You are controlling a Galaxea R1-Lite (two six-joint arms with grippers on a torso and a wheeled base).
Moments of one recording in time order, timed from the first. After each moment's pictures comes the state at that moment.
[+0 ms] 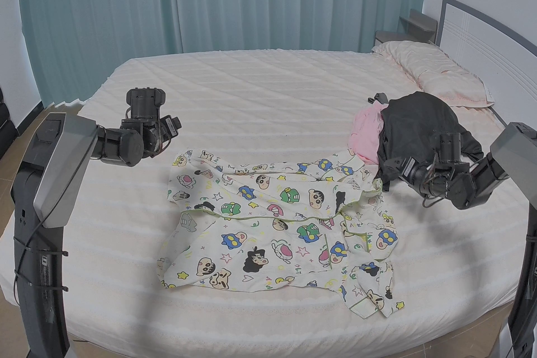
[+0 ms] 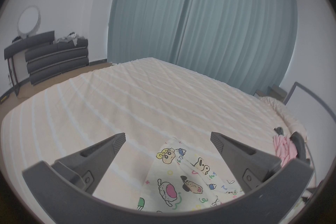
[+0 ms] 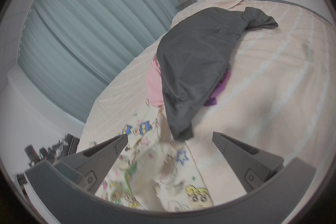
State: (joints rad) left arm -0.12 2.41 -1.78 -0.25 0.35 -0.44; right arm 0.07 2.26 -1.13 -0.64 0.09 0.65
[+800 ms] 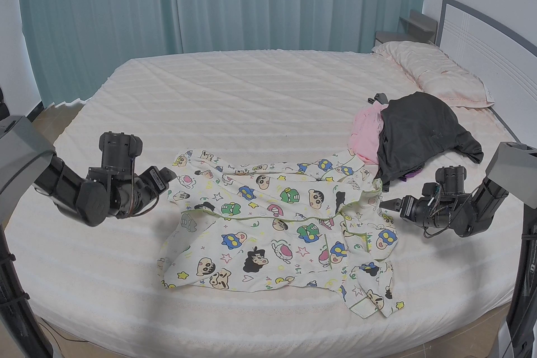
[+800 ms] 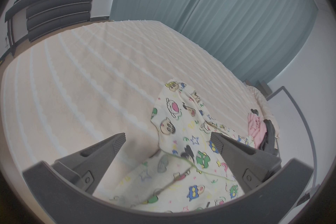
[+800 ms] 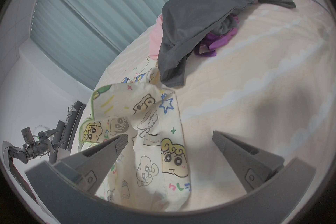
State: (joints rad) left arm -0.17 2.02 -0.95 -0.46 0.13 -0.72; right arm 0.01 2.33 -0.90 -0.79 0.36 0.43
